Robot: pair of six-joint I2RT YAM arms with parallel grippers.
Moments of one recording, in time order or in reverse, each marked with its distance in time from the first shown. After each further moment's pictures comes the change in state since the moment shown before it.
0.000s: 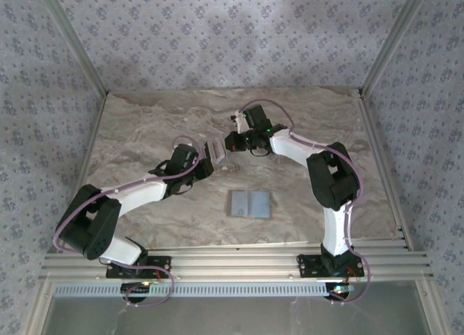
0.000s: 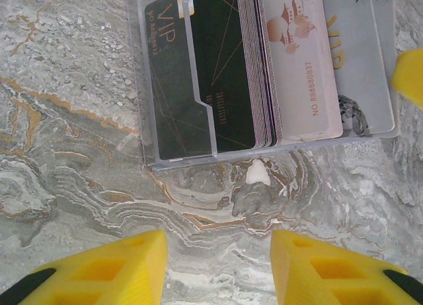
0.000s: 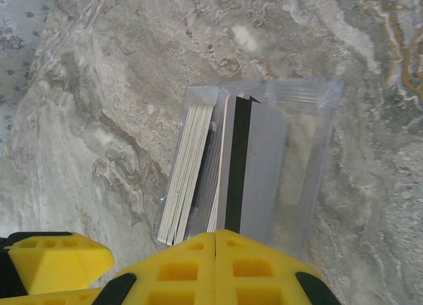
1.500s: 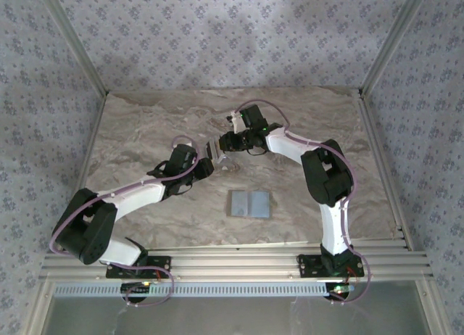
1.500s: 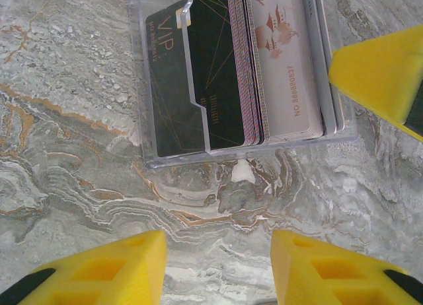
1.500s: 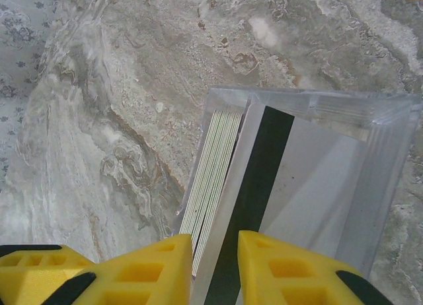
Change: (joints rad) left arm -0.009 -0.039 -0.008 0.000 -0.001 0.000; right arm 0.008 0.070 0.060 -0.006 -0.059 0.000
